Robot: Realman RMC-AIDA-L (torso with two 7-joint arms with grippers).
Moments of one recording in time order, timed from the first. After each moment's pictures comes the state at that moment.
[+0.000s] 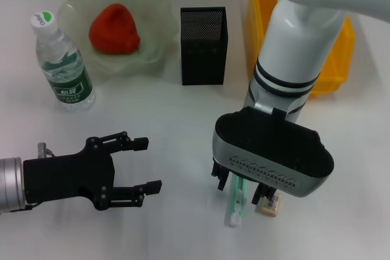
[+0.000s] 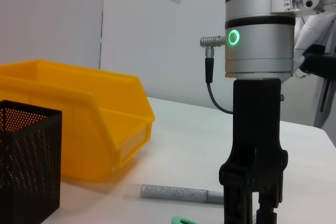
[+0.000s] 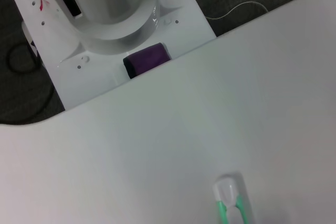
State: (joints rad) left arm -0.39 -2.05 0.76 0.49 1.98 1.66 -0.96; right arm 1.04 2.09 -1.92 -0.92 -2.29 -1.54 1.20
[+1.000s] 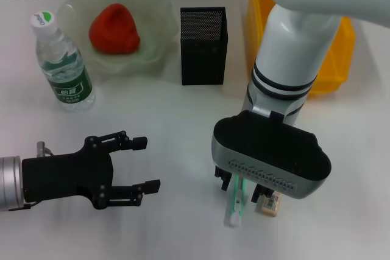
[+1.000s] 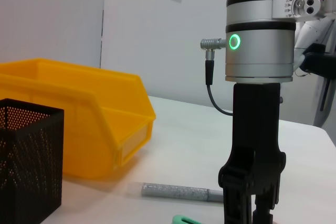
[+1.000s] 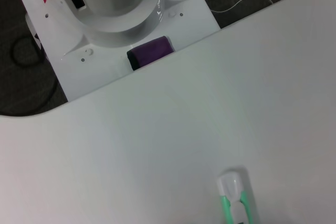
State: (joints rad) left arm -0.39 -2.05 0.76 0.49 1.98 1.66 -0.97; right arm 1.06 2.09 -1.95 -0.91 -2.28 -1.52 1.21
